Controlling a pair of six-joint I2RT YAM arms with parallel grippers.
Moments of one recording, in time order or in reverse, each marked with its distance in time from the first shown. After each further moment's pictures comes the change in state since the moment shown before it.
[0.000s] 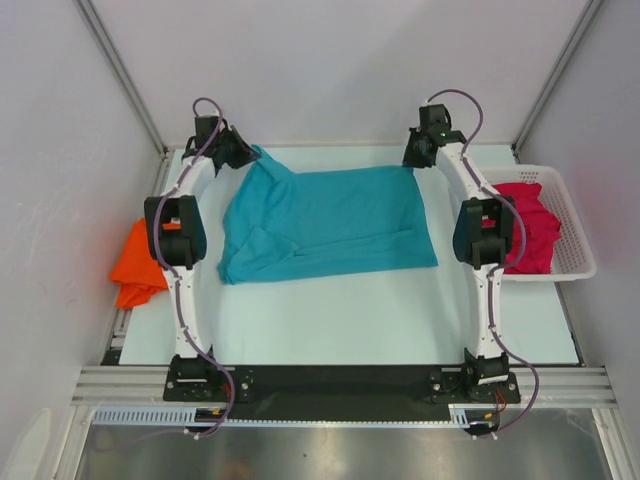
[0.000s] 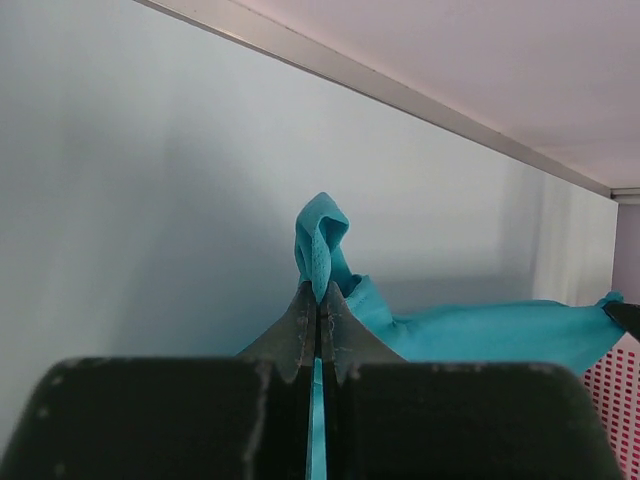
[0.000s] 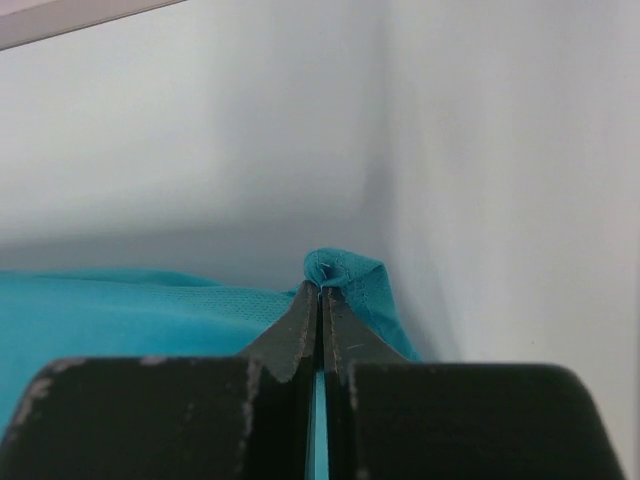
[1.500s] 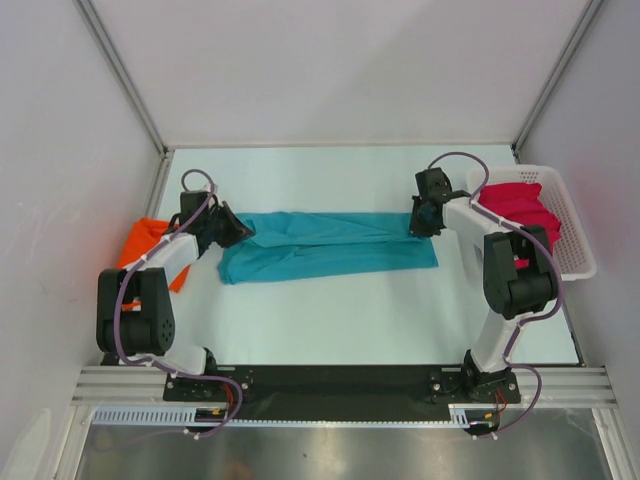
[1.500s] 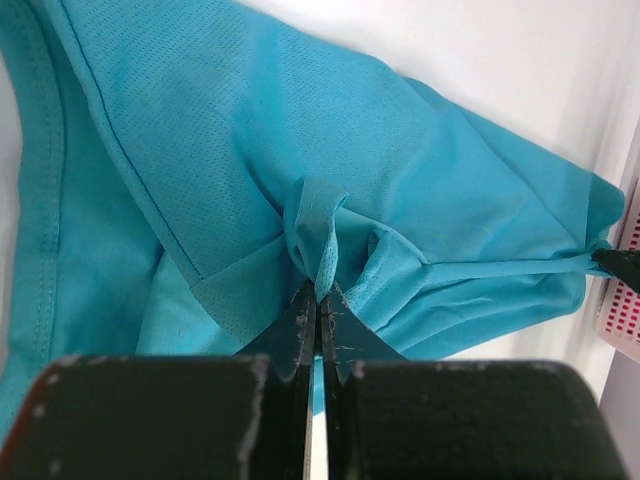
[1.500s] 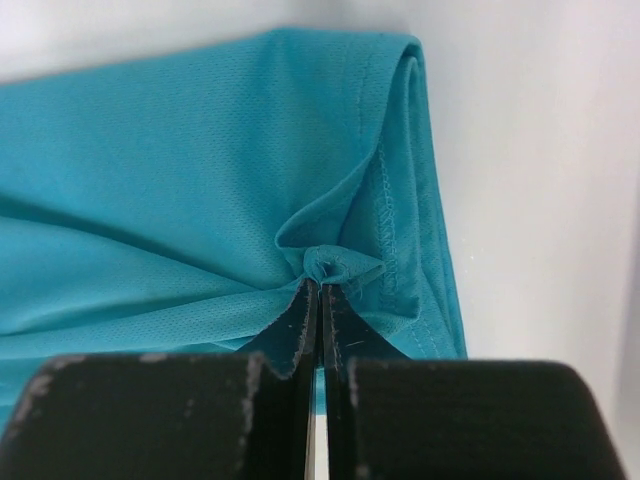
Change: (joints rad) left arm 0.000 -0.835 -1.150 0.143 -0.017 0.025; right arm 0.090 -0.596 -1.015 0.171 0.120 0.045
